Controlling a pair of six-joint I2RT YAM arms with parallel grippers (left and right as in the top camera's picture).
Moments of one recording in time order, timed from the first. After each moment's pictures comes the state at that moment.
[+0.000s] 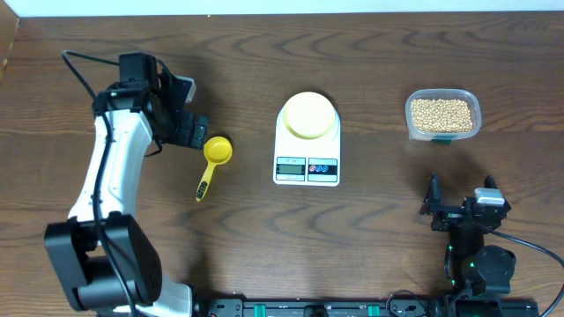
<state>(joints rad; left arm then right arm) 0.11 1.69 1.33 -0.91 0.13 0.33 -0.03 0.01 0.01 -0.07 0.04 0.02</state>
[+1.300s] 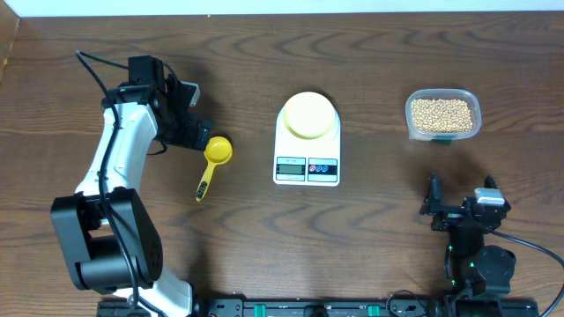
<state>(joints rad) 0.11 1.78 1.33 -0.89 0.13 0.33 -0.03 0.01 0.01 -0.07 0.04 0.02</state>
